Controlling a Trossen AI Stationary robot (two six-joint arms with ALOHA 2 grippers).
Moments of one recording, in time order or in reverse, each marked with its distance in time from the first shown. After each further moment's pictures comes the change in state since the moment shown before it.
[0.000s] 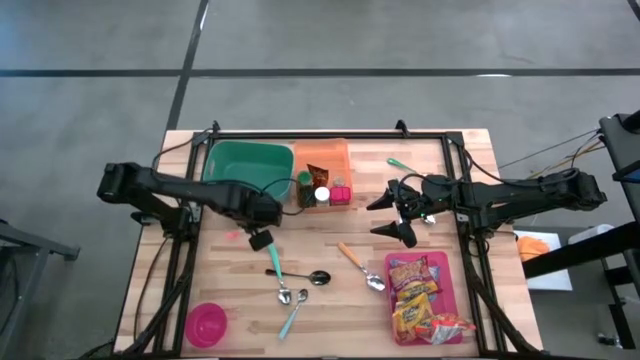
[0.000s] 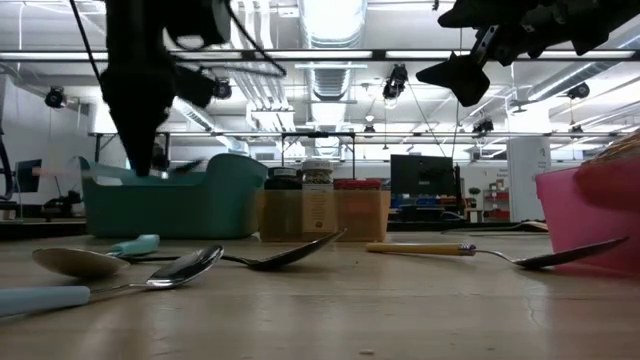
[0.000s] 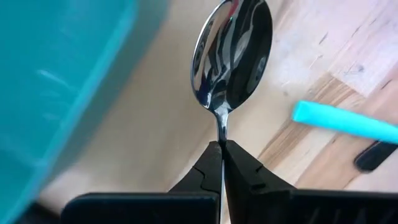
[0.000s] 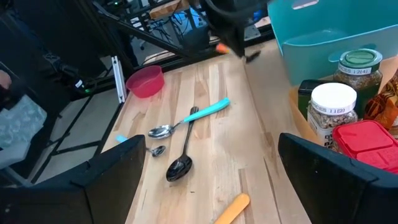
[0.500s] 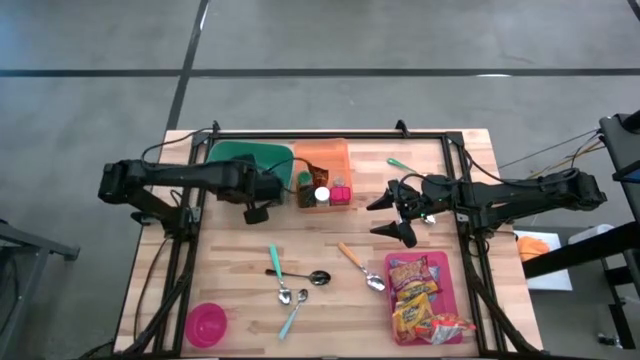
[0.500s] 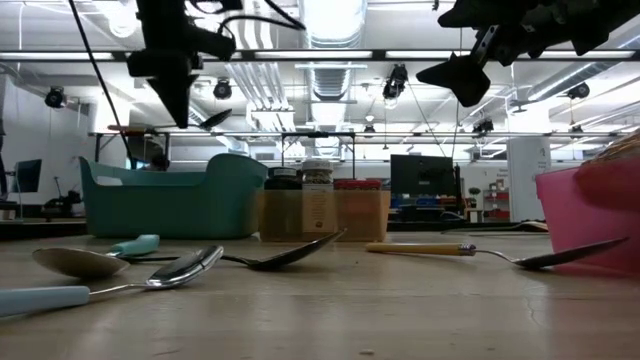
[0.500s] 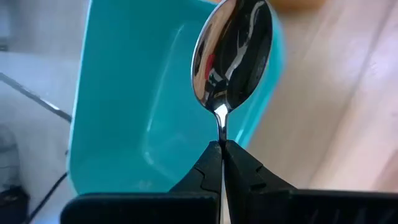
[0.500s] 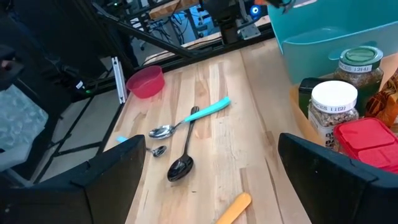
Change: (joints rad) left arm 0.106 -0.002 0.239 -0.203 -0.331 0.406; right arm 0.000 0.000 0.000 -0.001 0.000 0.011
